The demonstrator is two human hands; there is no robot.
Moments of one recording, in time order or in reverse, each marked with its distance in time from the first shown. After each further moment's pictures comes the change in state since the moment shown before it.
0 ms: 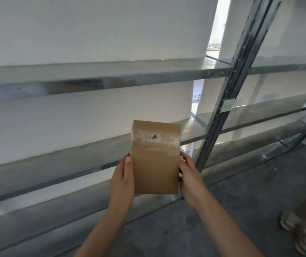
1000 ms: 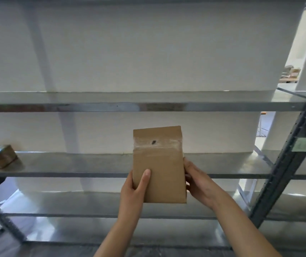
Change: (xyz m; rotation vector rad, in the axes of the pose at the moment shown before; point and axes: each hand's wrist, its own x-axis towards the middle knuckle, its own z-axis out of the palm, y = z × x) left_hand -0.075 0.022 -0.065 -0.140 0.316 0.080; right_hand -0.016 -0.040 0.050 -0.131 -0.760 0.022
